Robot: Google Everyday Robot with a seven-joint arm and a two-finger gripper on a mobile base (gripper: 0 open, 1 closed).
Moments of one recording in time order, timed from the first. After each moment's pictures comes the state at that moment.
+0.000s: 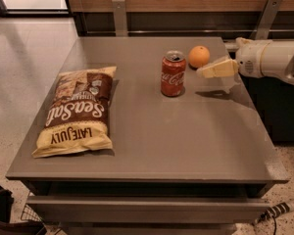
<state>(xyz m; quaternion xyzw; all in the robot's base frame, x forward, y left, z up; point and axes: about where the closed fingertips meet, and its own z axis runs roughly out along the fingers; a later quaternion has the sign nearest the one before) 0.682 -0.218 0.885 -0.33 0.76 0.15 0.54</state>
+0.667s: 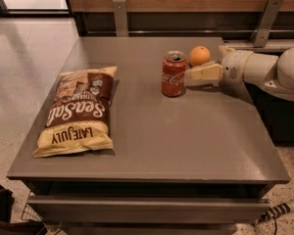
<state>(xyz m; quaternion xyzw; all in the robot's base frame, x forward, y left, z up) 0.714 -0.190 0.854 -0.31 0.72 0.23 0.57</state>
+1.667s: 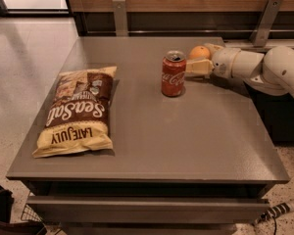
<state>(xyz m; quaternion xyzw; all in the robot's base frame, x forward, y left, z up) 0.751 -0.171 0.846 -0.31 0.70 0.26 0.58</state>
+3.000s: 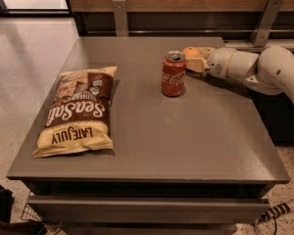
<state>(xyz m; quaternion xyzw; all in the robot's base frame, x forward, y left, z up) 0.754 -0.157 0.843 -0.31 0.70 0.27 0.58</state>
